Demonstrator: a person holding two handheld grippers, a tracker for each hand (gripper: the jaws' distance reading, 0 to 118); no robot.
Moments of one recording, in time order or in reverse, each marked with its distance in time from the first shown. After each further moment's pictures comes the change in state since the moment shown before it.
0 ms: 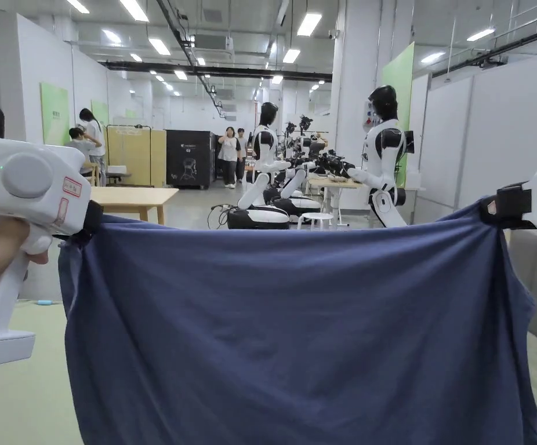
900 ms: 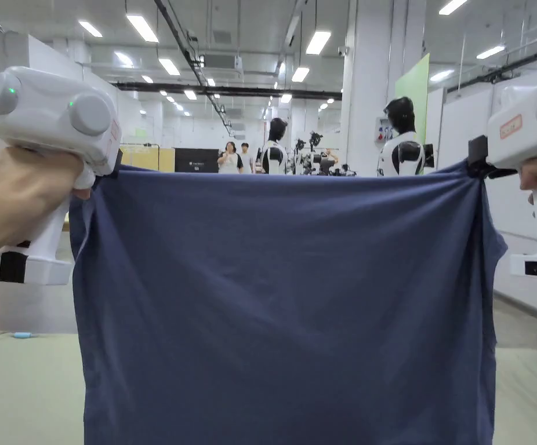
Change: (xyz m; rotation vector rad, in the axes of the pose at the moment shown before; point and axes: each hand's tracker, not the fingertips) left arm 0.028 0.130 -0.180 0.093 0.205 -0.011; right arm 0.009 0.105 -0.236 0.006 -0.144 0.020
